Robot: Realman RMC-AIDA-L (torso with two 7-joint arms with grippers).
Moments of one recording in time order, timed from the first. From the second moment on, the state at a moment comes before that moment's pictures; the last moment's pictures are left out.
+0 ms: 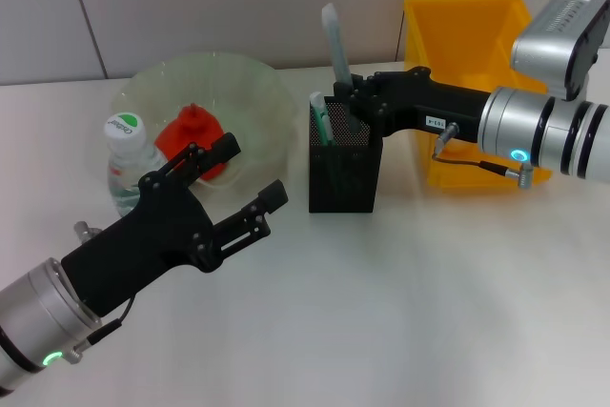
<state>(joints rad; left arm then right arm) -0.33 -2.07 1.65 0.46 0.67 1.44 -0.79 0.70 2.08 2.30 0.45 1.53 -1.07 1.22</state>
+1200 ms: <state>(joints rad) -0.34 -2.07 1.65 0.45 0.66 1.43 -0.79 0.67 2.08 2.30 0.43 1.56 -1.13 1.17</state>
